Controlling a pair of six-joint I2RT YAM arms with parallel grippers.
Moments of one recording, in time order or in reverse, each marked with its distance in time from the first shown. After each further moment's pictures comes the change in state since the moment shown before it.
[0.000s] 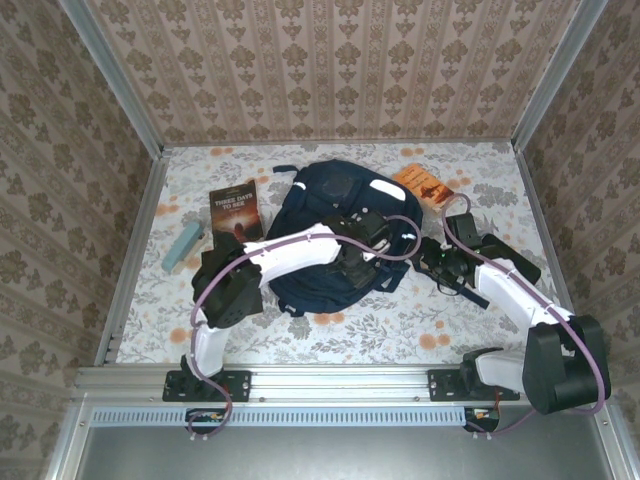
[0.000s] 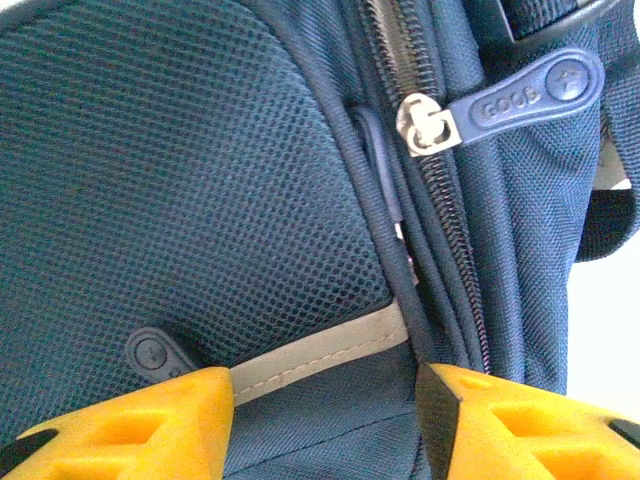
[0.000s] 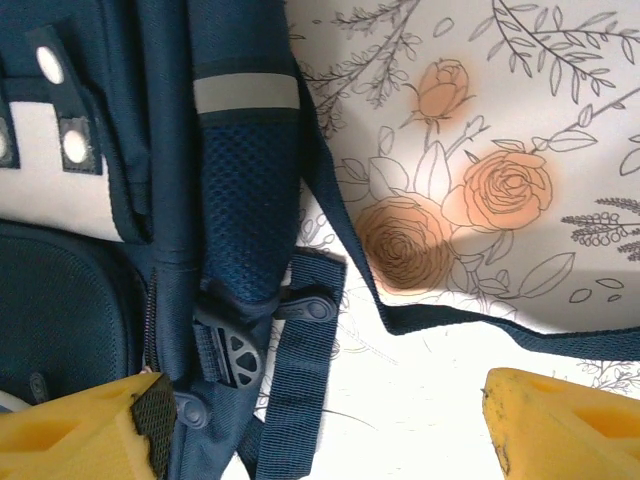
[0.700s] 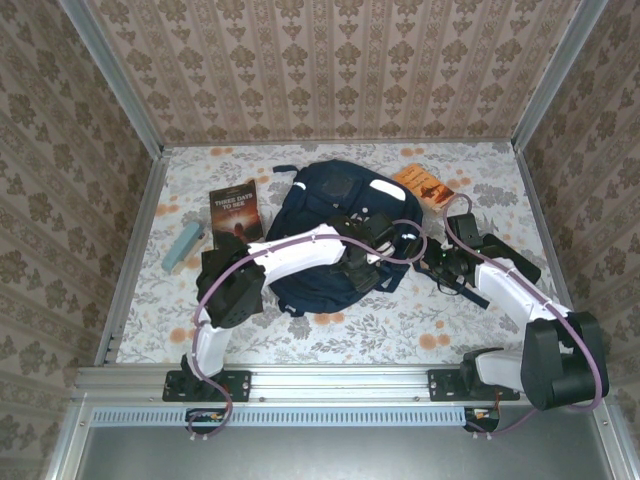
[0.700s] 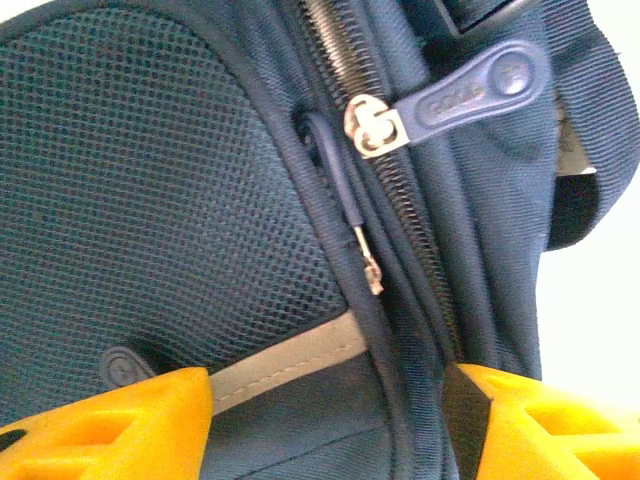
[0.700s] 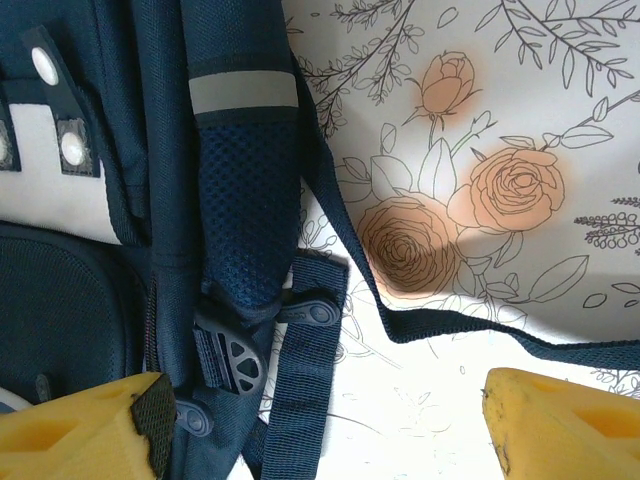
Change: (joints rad) left arm -0.015 0.021 0.034 -0.030 -0.011 0.054; right arm -0.017 0.019 -0.006 0.027 -0.034 0.000
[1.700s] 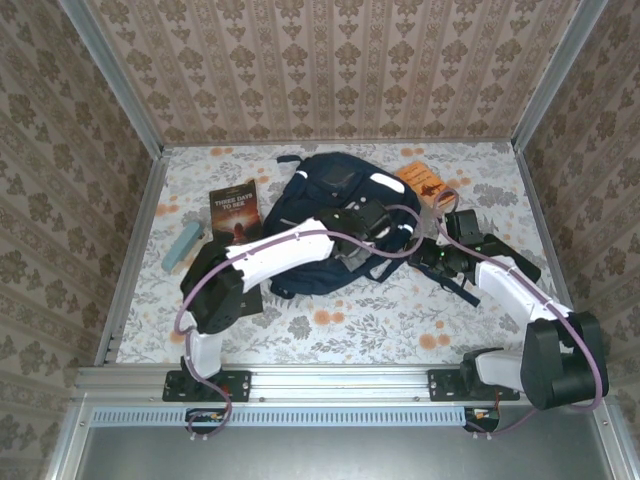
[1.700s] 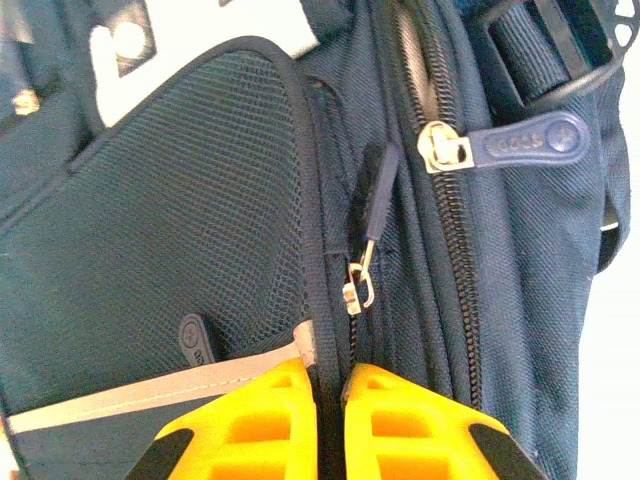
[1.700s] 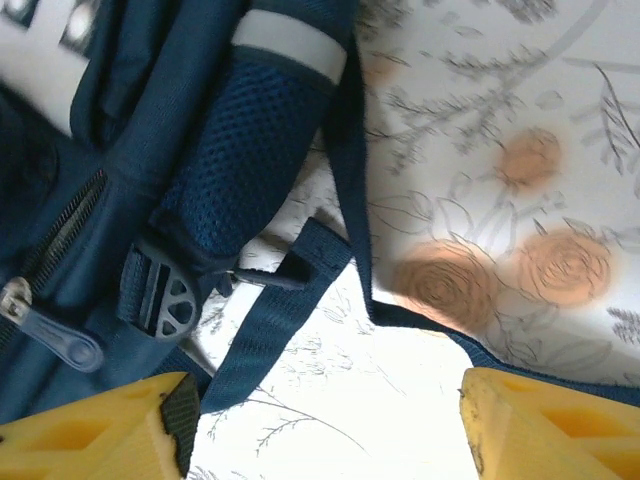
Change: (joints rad) left arm 0.019 -0.126 0.022 0.014 -0.225 0.057; right arm 0.000 -0.005 0.031 0.022 -0.048 -0.309
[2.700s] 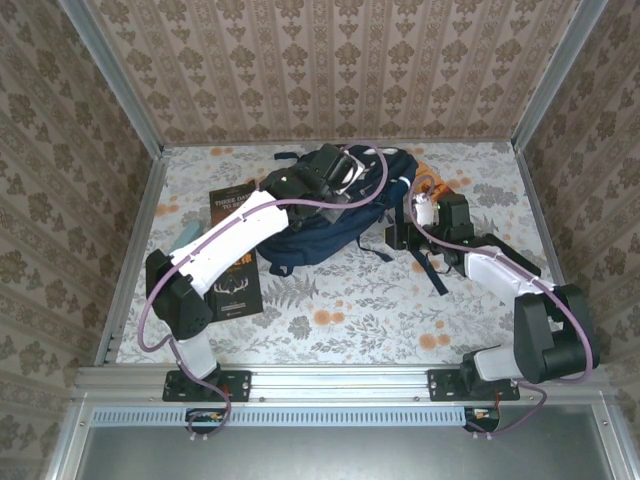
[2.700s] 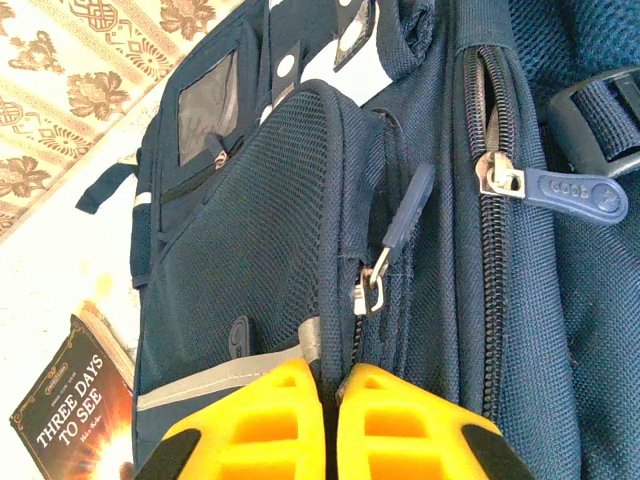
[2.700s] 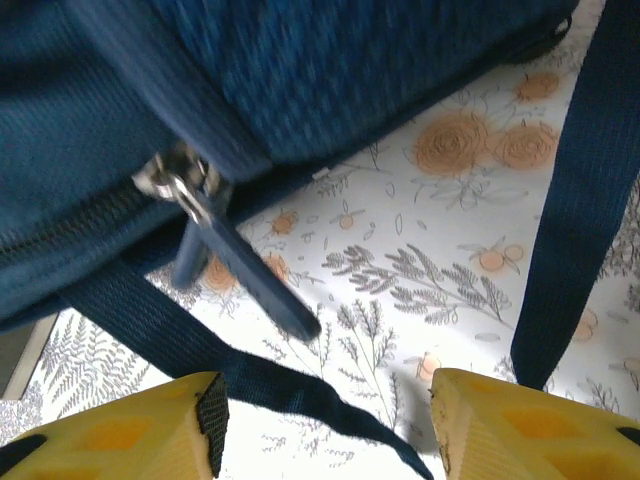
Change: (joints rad) left arm 0.161 -0.151 0.152 -0.006 0.038 -0.009; right arm 0.043 0.152 0.039 0.399 -0.246 -0.293
